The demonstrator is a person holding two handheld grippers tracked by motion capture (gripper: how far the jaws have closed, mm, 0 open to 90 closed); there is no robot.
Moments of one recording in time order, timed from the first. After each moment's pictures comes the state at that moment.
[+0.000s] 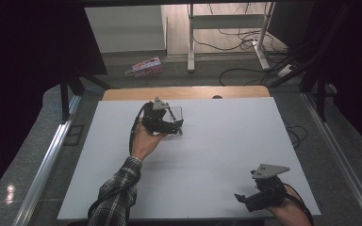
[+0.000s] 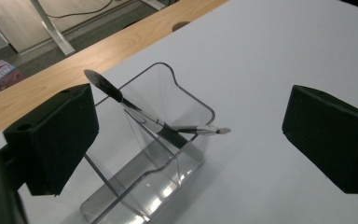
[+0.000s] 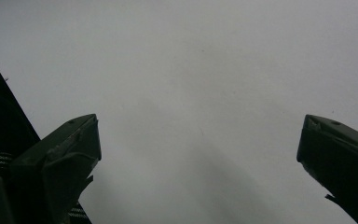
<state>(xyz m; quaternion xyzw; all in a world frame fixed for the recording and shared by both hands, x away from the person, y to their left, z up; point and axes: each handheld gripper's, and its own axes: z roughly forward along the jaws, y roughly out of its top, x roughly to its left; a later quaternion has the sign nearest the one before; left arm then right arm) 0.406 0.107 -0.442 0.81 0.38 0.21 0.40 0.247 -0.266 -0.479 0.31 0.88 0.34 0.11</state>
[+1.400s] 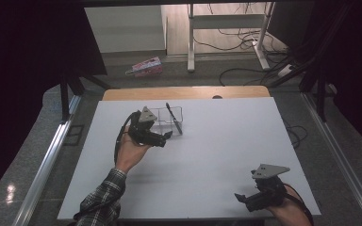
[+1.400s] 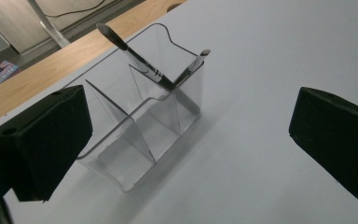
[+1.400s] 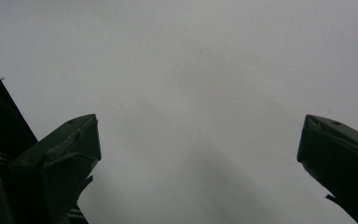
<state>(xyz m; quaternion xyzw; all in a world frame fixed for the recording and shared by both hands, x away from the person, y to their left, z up) 0.364 0.139 -0.441 0.82 0.36 0.21 0.40 0.247 -0.266 -0.479 0.31 0.88 0.34 0.12</state>
